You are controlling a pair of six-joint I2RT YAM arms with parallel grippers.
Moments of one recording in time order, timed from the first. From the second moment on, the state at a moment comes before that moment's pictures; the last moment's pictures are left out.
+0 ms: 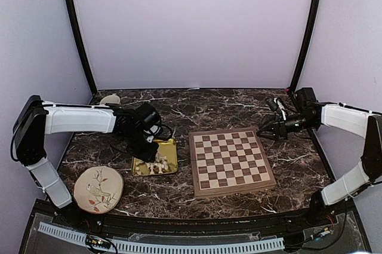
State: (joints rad) left arm -0.76 1.70 1.13 -0.76 -0.01 -0.34; right arm 0.11 1.40 0.87 -0.51 -0.99 -0.52
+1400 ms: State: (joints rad) left arm -1.14 1.94 1.61 -0.74 0.17 -0.01; right arm 0.11 1.40 0.87 -0.51 -0.97 -0.50
